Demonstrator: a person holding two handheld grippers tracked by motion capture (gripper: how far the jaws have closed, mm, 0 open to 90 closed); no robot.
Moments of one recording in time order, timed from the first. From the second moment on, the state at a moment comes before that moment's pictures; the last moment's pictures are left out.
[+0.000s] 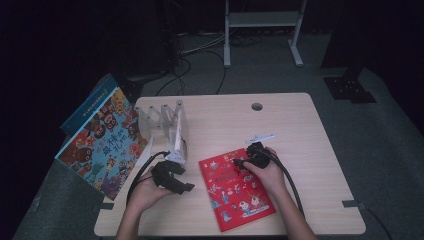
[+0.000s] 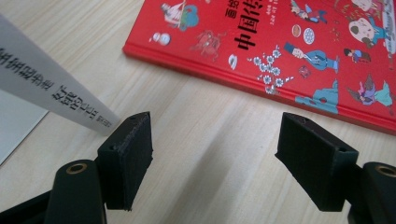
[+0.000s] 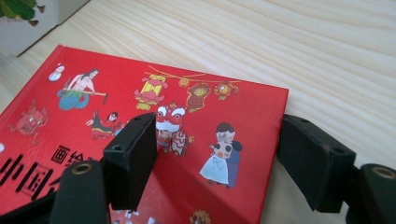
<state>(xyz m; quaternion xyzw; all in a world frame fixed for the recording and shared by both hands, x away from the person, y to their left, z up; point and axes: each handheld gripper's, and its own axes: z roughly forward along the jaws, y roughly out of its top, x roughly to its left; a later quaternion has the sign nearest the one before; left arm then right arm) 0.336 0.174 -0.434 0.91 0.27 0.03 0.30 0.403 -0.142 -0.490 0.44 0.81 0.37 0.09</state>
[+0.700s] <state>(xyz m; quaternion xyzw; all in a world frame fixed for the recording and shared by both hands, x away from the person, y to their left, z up) 0.335 0.139 -0.435 0.92 0.25 0.03 0.30 0.357 -0.178 -0.477 0.41 0.82 0.37 0.12</state>
